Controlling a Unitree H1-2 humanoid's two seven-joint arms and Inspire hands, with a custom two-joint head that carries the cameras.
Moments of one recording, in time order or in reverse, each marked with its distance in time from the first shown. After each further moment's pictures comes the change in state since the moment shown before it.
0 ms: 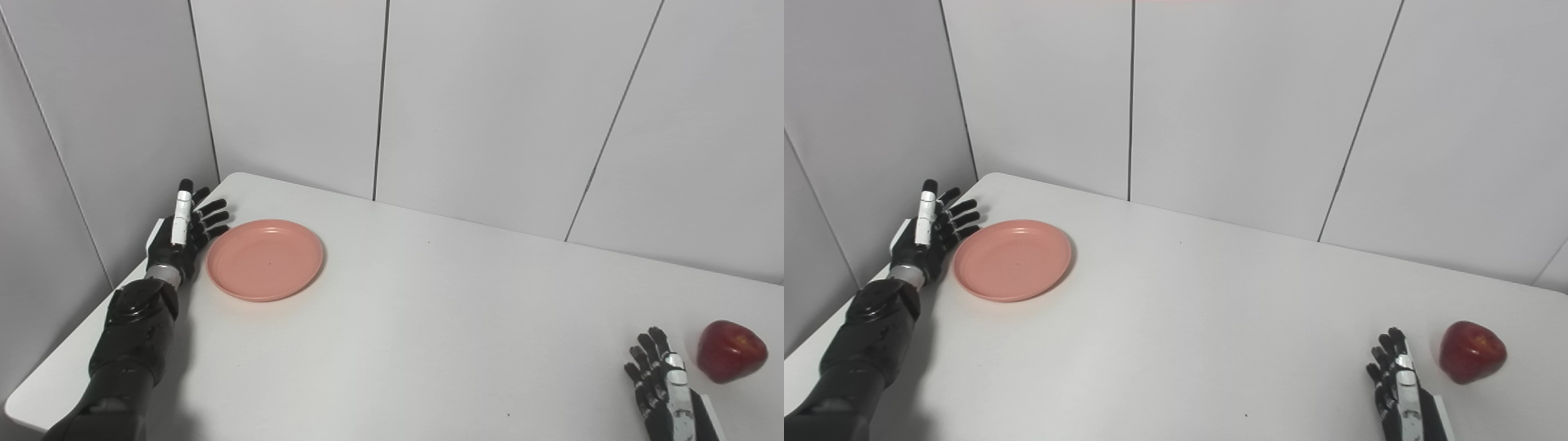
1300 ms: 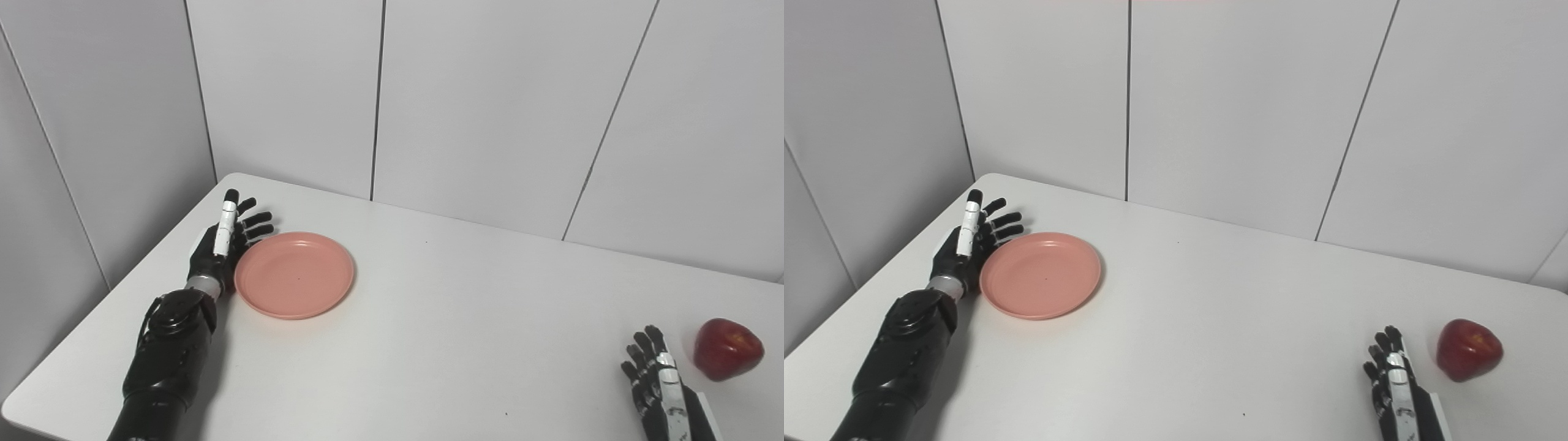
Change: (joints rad) left arm 0.076 -0.117 -0.058 -0.273 0.030 0.161 0.070; right arm 0.001 0.000 0.003 -0.002 -0.006 0.000 -0.002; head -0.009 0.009
